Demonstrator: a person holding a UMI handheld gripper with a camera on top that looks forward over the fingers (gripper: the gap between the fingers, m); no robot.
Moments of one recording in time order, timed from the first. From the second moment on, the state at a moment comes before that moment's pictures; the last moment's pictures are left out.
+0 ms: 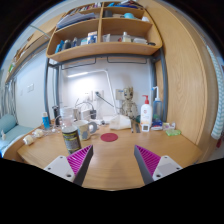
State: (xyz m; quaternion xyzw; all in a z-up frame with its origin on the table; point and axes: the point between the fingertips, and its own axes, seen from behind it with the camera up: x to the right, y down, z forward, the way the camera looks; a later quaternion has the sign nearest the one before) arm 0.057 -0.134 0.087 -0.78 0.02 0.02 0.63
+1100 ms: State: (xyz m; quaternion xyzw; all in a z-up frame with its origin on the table) arm -0.090 -0.036 0.071 -0.76 -0.05 0.02 0.64
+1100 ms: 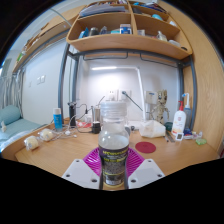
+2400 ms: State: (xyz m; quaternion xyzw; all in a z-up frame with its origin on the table) arm -0.011 0.149 0.168 -0.30 -0.62 -0.63 0.35
